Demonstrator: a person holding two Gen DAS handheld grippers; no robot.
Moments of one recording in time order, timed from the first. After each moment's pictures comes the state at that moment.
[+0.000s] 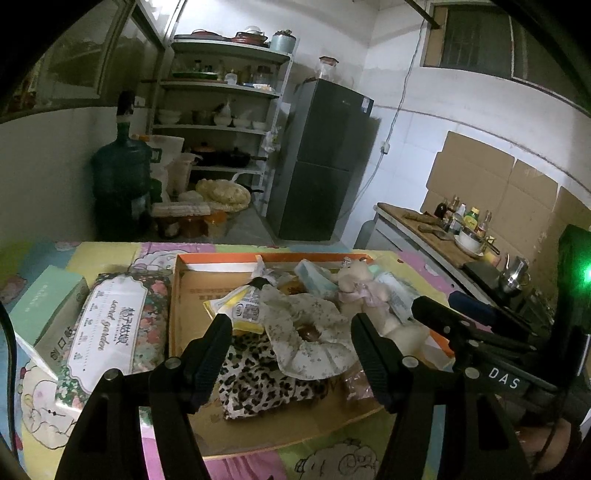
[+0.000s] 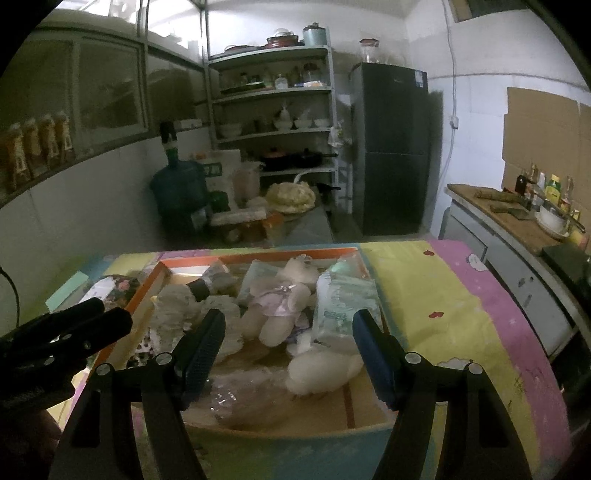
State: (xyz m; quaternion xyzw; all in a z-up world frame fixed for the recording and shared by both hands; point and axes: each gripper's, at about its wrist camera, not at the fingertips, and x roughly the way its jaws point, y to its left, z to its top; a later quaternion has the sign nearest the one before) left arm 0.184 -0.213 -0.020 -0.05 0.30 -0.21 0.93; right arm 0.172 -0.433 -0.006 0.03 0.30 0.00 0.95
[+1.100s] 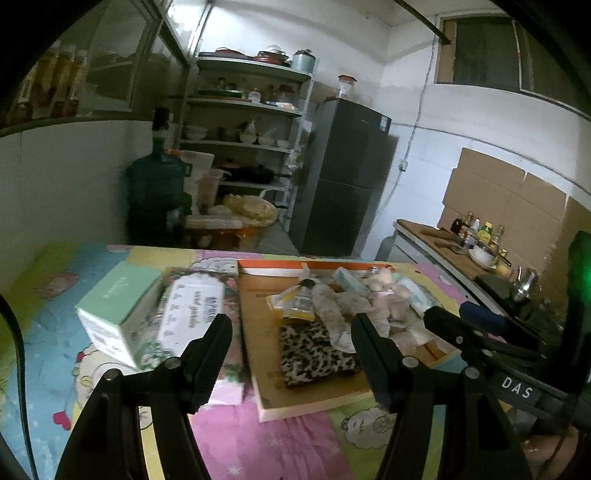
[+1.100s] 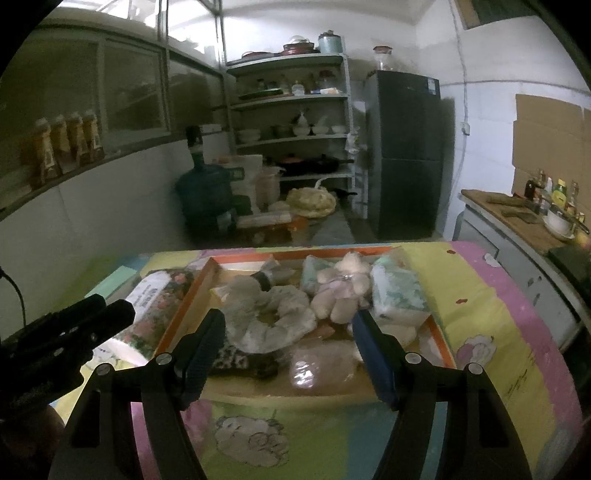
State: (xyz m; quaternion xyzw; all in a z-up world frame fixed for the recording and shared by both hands) left arm 0.138 -0.149 -0.001 -0.06 0.27 -0.17 0.95; right arm 0.131 -0.373 0.011 0.04 0.28 0.02 0.96
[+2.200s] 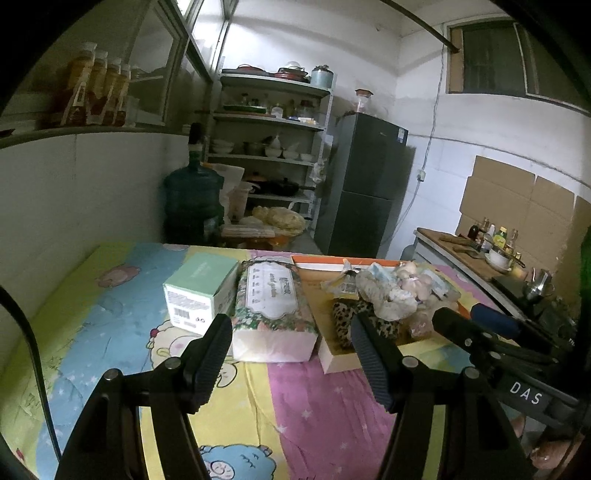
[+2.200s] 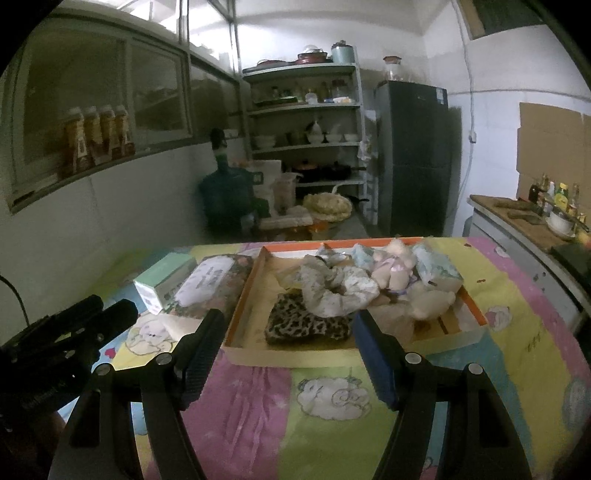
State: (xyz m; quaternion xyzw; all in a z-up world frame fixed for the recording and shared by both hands) left arm 0.077 -0.089 -0.001 -0.05 0.25 -0.13 0.96; right arm 0.075 -0.300 0.013 0.04 0.27 0.04 0.96
